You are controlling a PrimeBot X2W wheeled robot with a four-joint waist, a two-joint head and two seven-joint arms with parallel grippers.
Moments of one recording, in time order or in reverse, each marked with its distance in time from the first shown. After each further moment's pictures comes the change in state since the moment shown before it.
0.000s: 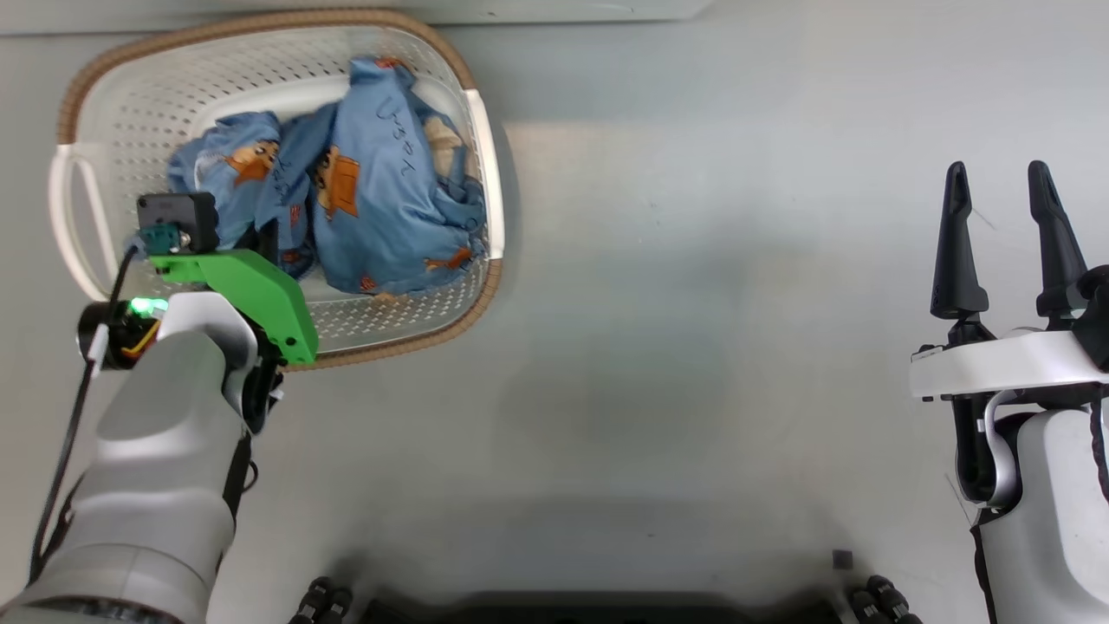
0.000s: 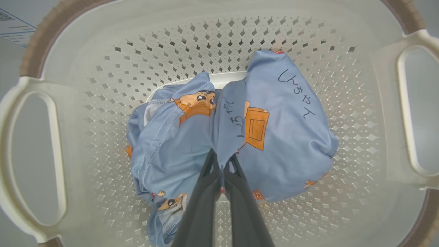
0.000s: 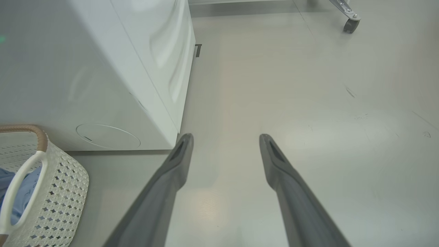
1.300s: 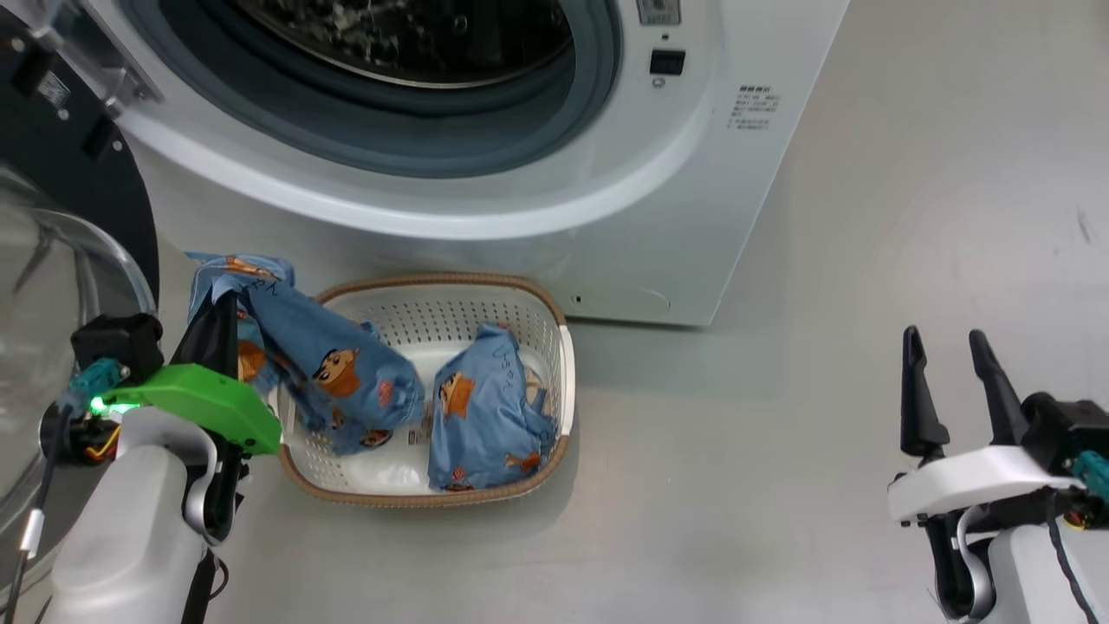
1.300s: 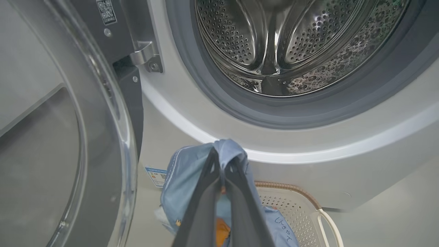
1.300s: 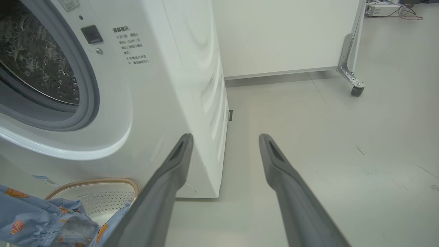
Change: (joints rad) left arm 0.375 0.094 0.112 -0.450 -0.024 0.000 -0.100; right arm 0.157 0.031 -0.032 0.174 0.047 0.053 0.000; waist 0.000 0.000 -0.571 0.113
